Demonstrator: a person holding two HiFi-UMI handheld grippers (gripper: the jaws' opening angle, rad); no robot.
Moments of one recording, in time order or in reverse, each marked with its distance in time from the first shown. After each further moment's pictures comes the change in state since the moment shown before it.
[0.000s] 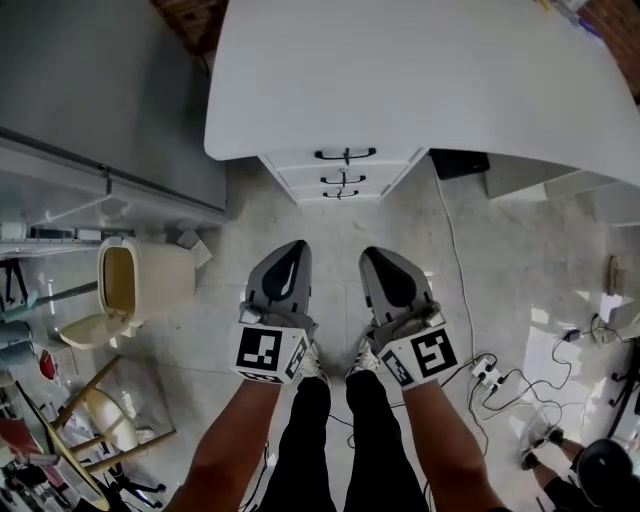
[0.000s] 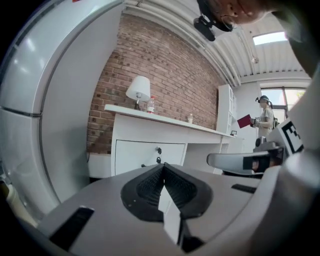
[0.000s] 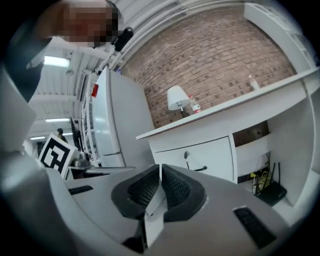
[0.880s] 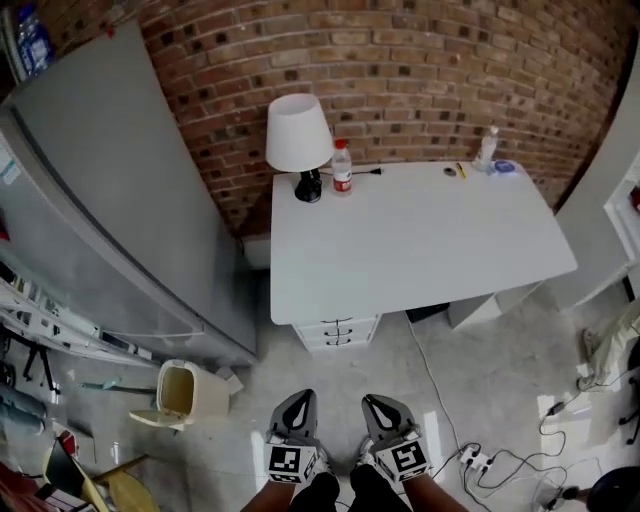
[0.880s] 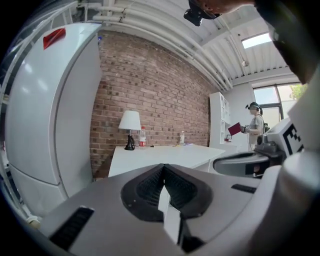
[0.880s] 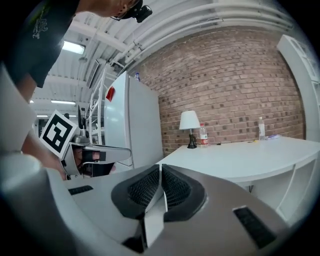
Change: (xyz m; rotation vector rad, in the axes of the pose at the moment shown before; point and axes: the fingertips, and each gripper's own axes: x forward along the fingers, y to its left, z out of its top) left arm -0.144 -0.081 0.190 0.085 -0.026 -0.002; right arm -0.125 0.102 0.176 -0.205 0.055 -0.042
